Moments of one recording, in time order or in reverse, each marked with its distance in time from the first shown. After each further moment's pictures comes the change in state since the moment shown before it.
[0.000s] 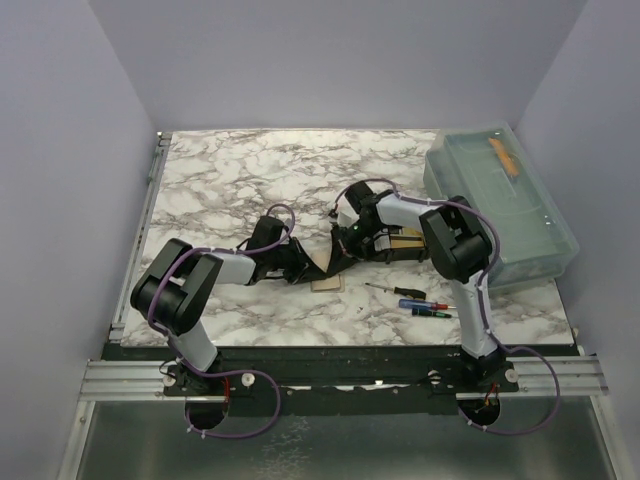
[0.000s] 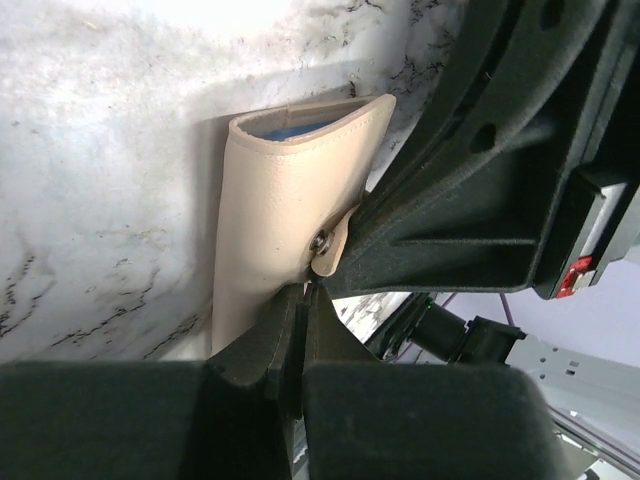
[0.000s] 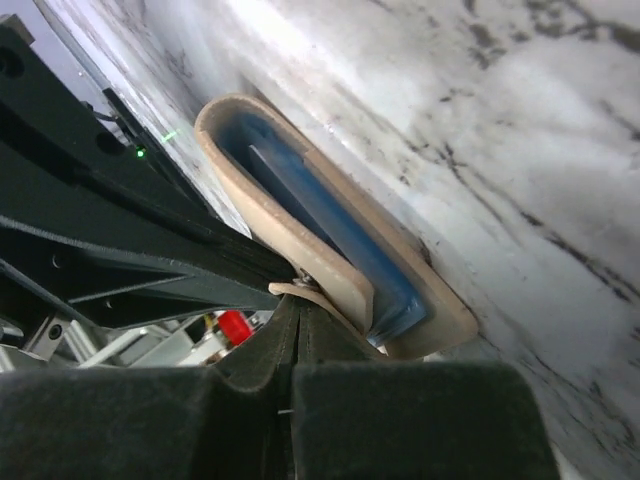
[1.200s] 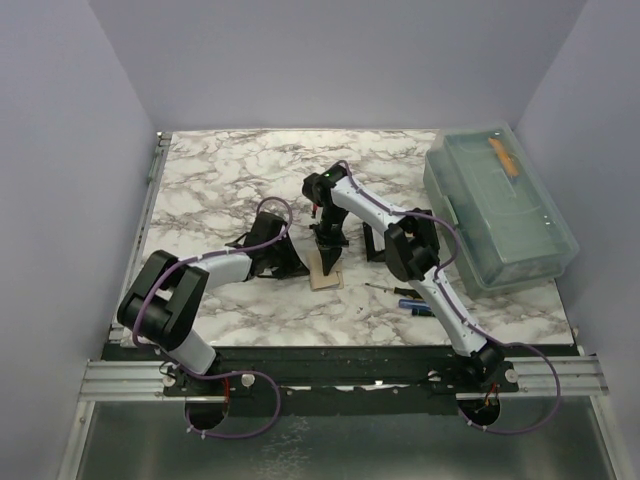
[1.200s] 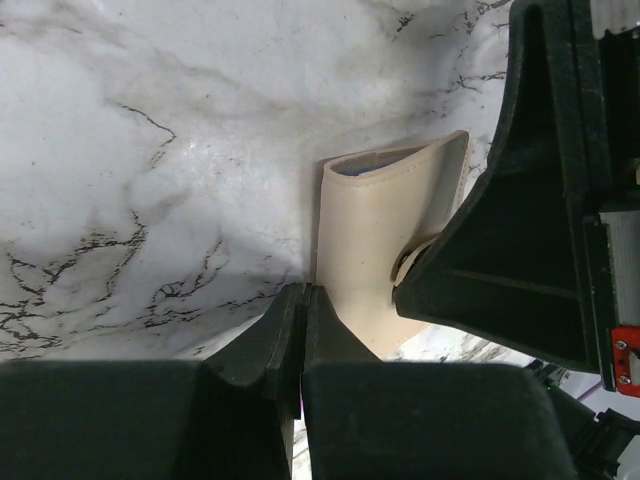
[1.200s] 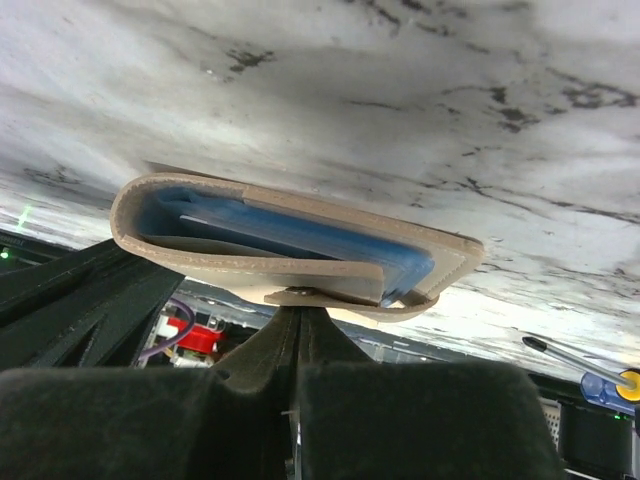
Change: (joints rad) left arm -0.004 -0.111 0.058 -0.277 -0.284 0.204; right arm 0.151 0.455 0.930 -0.901 0.475 0.093
